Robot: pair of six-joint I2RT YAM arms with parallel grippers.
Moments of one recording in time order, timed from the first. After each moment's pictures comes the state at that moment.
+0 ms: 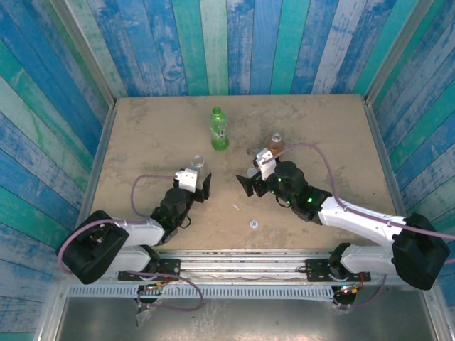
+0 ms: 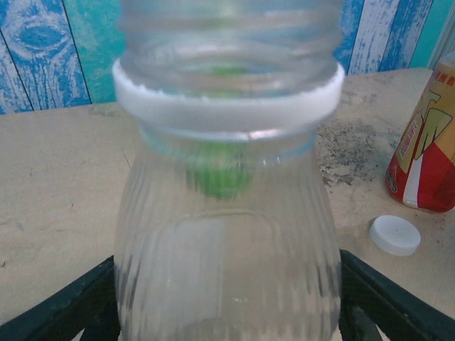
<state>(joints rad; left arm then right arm) -0.66 1.27 0.12 0.99 -0.32 -0.07 0.83 1.21 0.63 0.21 0.11 0.06</state>
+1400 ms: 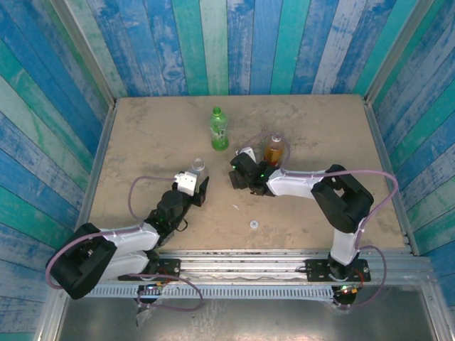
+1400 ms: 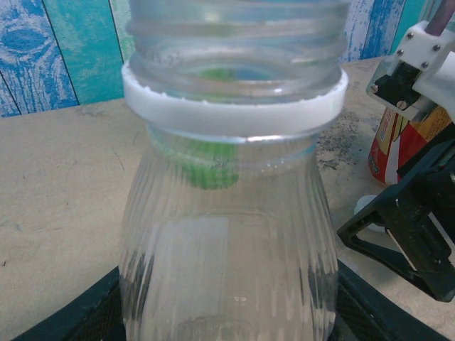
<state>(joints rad) -0.66 1.14 0.10 0.87 -0.27 -0.03 0.83 1.86 1.05 -0.13 0.43 0.38</state>
